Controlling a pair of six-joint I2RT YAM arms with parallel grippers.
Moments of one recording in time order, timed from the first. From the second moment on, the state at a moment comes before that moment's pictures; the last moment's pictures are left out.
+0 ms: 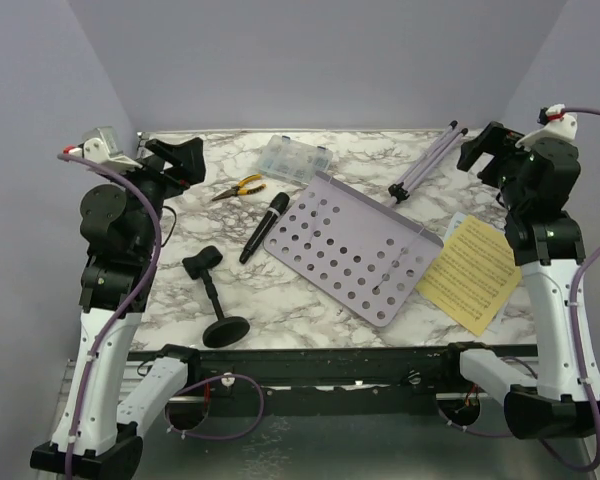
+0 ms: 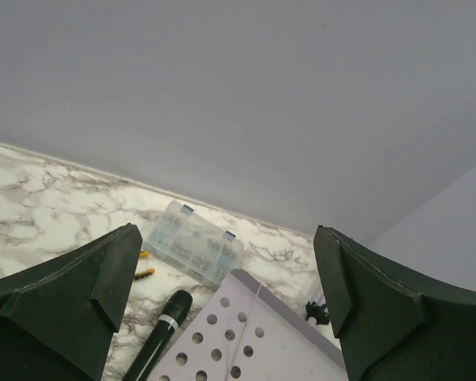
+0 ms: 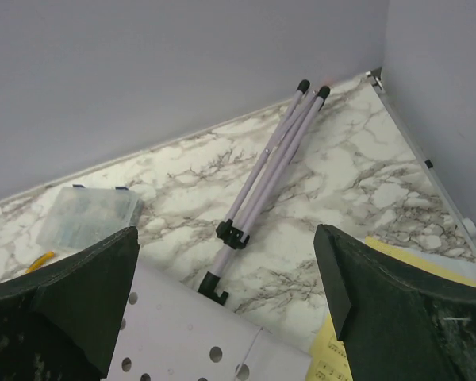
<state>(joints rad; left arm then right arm) -0.17 0.81 1.18 -0.20 -0.11 -0.53 0.01 1.02 1.35 -0.47 0.14 0.29</state>
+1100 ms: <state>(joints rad) -0.43 1.08 0.72 -0.27 0.54 -0.82 -0.15 1.83 1.33 -0.36 -0.69 0.41</state>
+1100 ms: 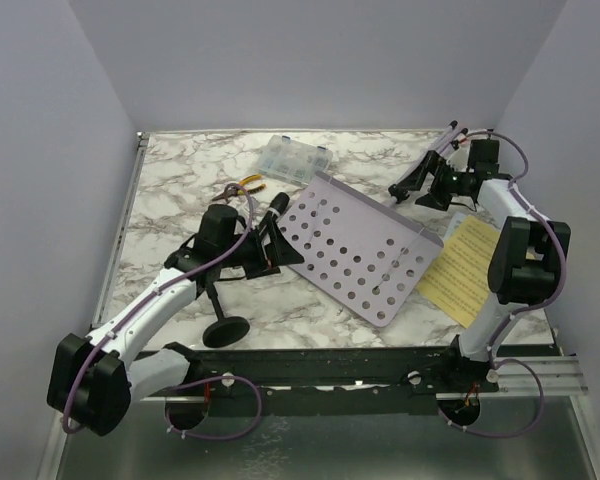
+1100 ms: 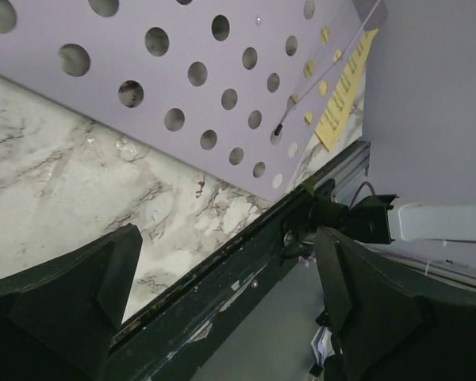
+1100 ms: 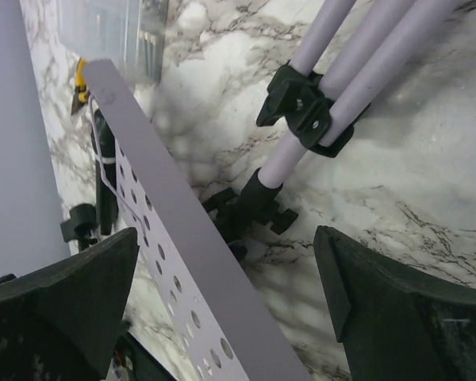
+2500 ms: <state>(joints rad) -0.75 1.24 0.51 0.09 0.10 -1.35 0.28 1.74 1.23 -0.35 0.03 -0.01</state>
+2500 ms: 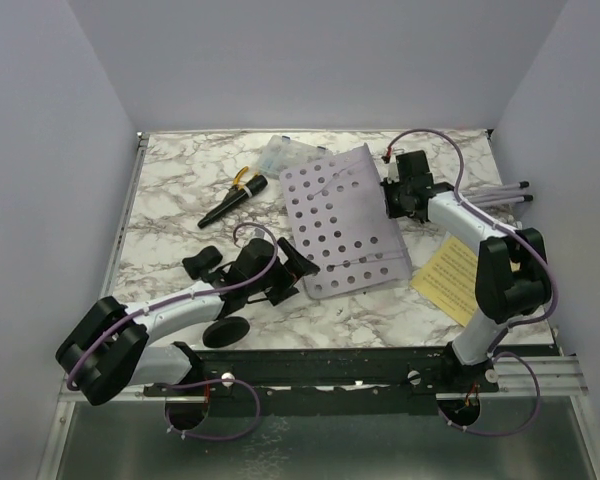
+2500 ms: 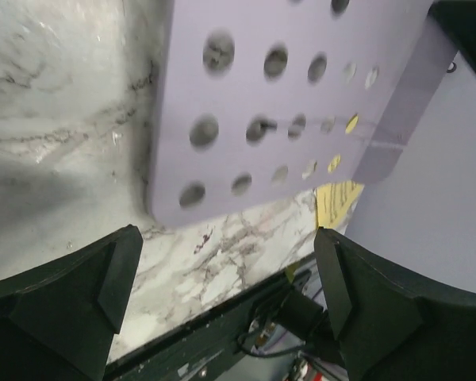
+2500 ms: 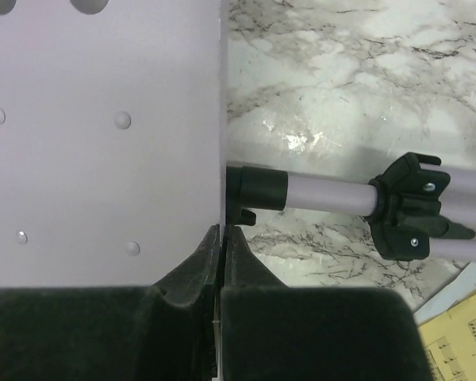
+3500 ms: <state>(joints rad) -0.66 0.63 0.45 0.04 -0.12 -1.30 0.27 1.49 1.16 -0.32 -0.42 0.21</state>
